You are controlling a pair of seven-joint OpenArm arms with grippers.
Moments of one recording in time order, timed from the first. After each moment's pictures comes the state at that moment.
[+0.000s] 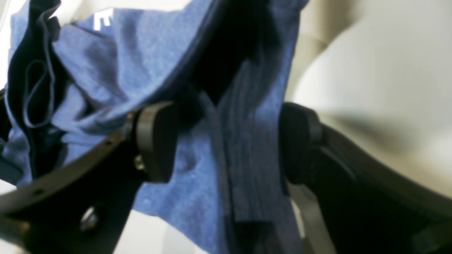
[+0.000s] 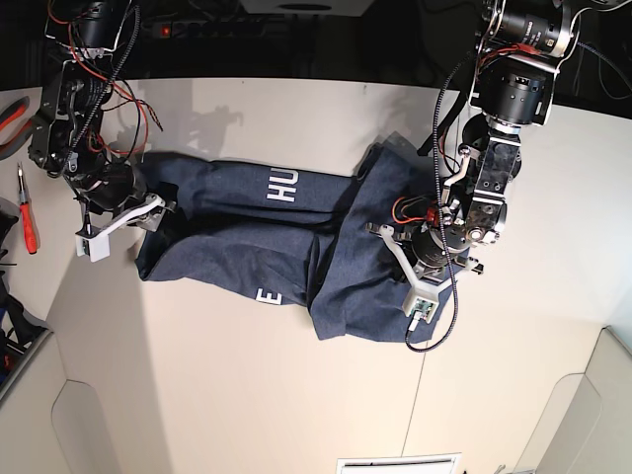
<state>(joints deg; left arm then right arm) -10.1 -8.7 10.9 59.8 -3.4 -17.3 24.8 -1.7 5.9 18.3 76.1 29.5 21.9 -46.8</state>
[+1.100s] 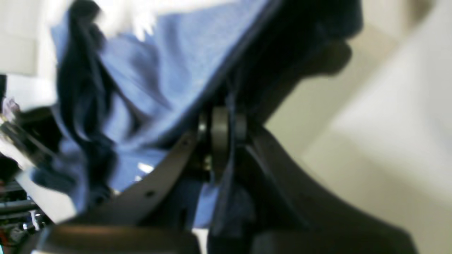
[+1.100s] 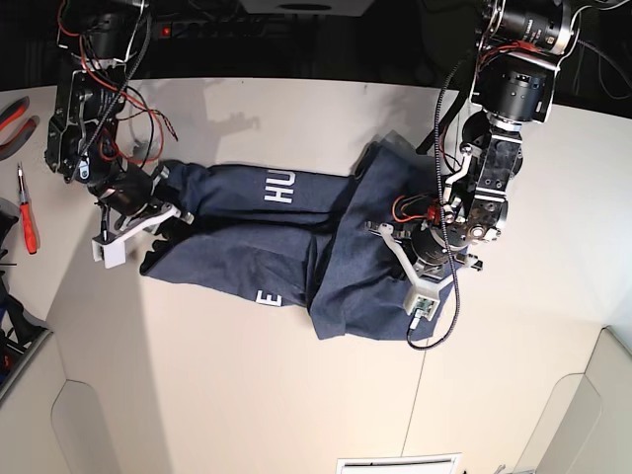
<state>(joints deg) -8.9 -8.9 10.9 62.4 -6.0 -17.2 25.9 2.2 3.7 18.3 72.0 35.9 24.2 -47.7</state>
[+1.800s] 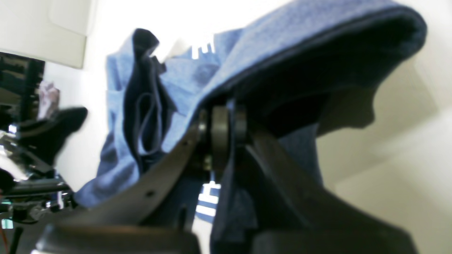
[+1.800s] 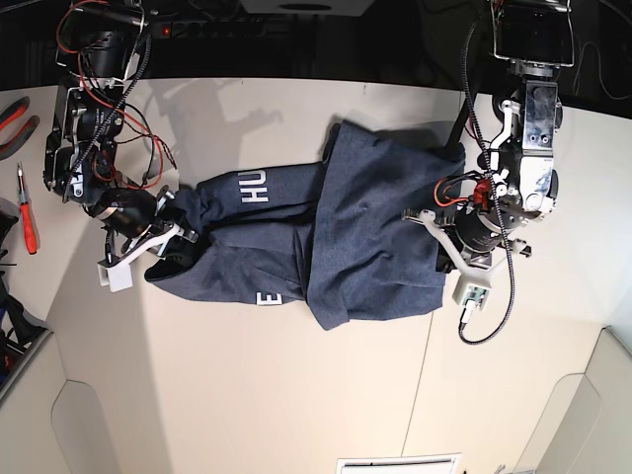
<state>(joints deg) 1.6 -9.2 -3.0 86.5 -6.2 -19.1 37.5 4.4 3.2 18.3 72.4 41.7 30.0 -52.3</state>
